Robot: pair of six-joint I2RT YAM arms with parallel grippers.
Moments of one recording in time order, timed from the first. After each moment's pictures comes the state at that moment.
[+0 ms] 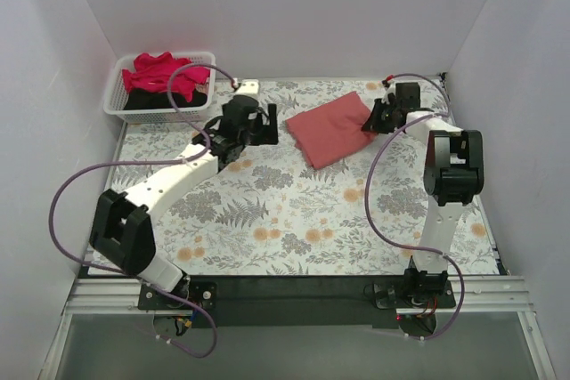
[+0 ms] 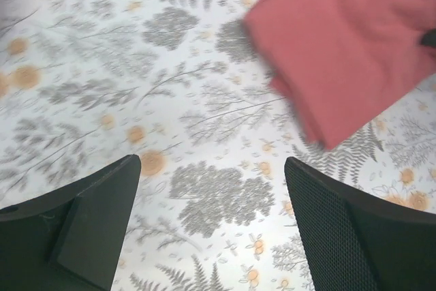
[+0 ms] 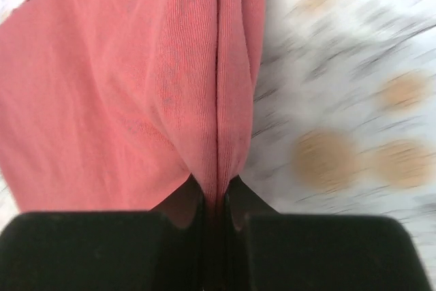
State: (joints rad) left arm -0.62 1.56 1.24 -0.24 -0.26 -0.34; right arm 0.05 2.04 1.39 -0.17 -0.40 0.24
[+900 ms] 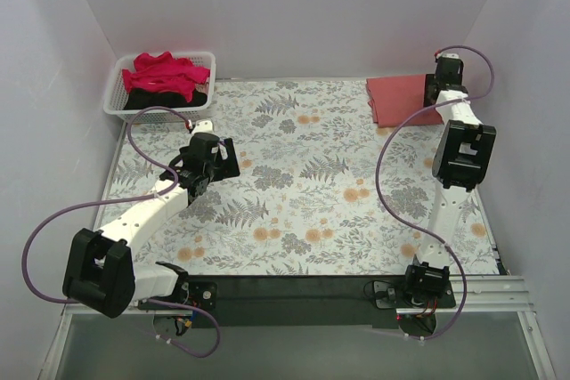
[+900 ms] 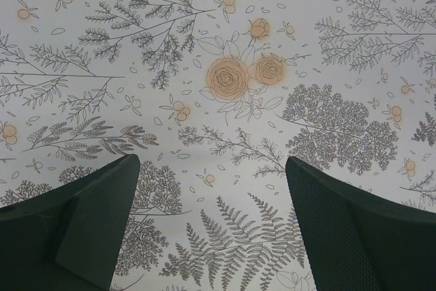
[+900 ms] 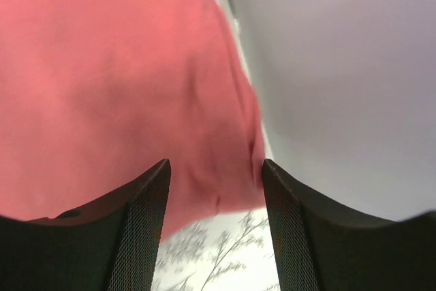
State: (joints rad) left arm -0.39 1.25 0.78 -0.26 -0.27 -0.44; right arm -0.18 2.38 2.02 -0.31 0.29 -0.16
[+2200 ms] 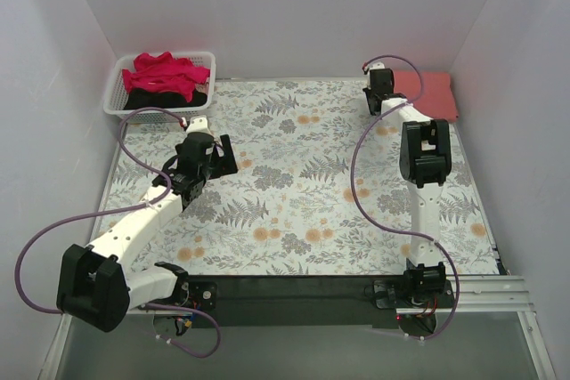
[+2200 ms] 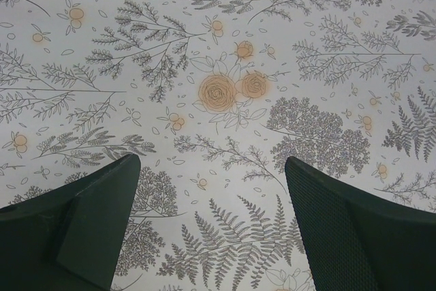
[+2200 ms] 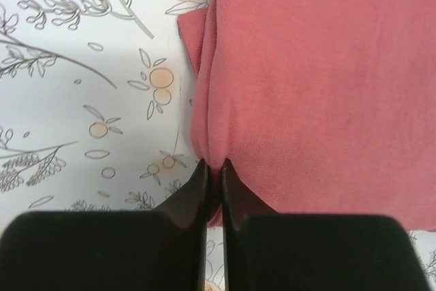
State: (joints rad) left arm -0.39 1.16 0.78 -0.26 -0.28 -0.44; right arm 0.14 2.39 1.86 -0.19 0.28 -0.20
